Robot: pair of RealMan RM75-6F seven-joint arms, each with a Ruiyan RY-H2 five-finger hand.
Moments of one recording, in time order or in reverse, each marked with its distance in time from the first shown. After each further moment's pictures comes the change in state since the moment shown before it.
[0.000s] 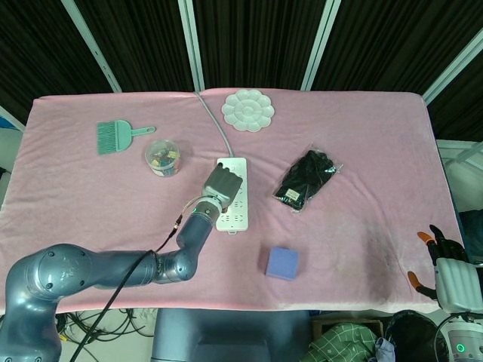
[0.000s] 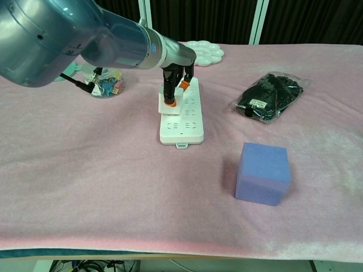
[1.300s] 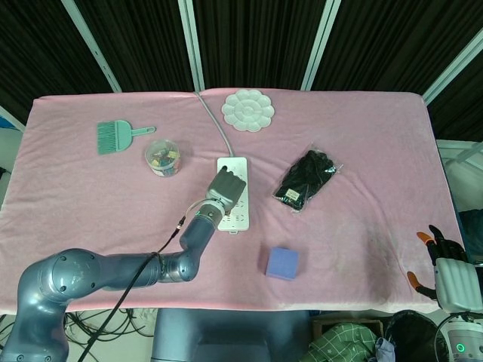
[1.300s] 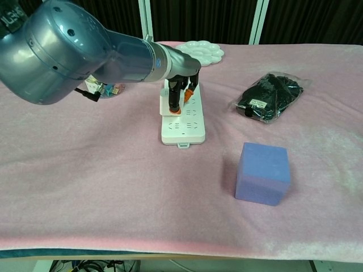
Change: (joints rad) left arm 0.021 -0.074 0.006 0.080 0.082 -0.039 -0.043; right arm 0.002 0.001 -0.001 -0.001 0.001 -0.005 0.006
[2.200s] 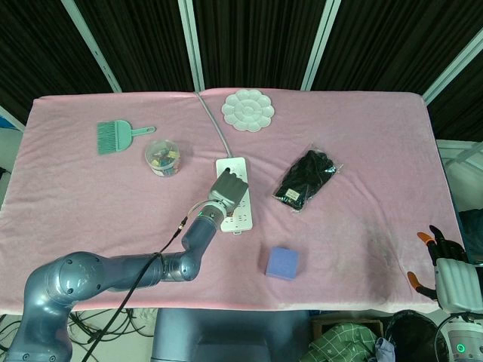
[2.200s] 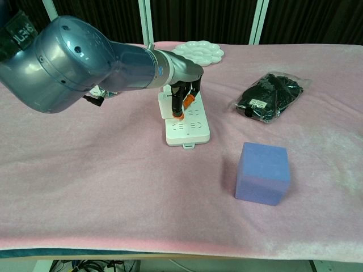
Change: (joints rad) left arm 0.026 -0.046 0.010 0.088 0.040 -0.032 -0.021; right arm -0.001 0.001 0.000 -0.002 0.004 0.000 0.003
